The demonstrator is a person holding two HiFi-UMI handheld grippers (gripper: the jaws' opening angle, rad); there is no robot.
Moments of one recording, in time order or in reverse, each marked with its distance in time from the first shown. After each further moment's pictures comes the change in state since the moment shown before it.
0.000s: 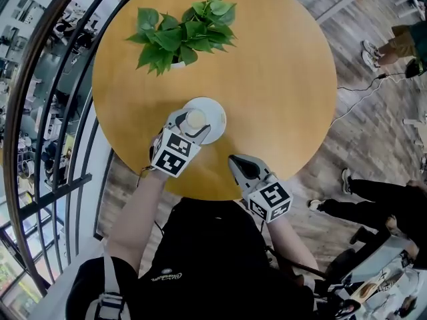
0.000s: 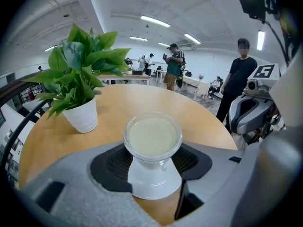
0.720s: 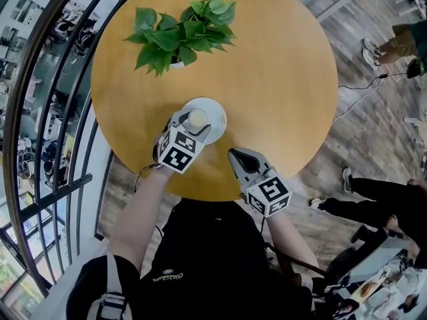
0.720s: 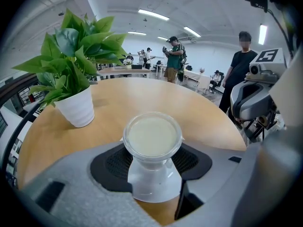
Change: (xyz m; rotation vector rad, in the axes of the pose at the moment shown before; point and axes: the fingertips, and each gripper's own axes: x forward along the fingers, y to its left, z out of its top) left arm 0.025 0.002 -0.020 0.024 0.067 0.014; right arm 0.012 -0.014 0.006 -0.025 -0.008 -0.029
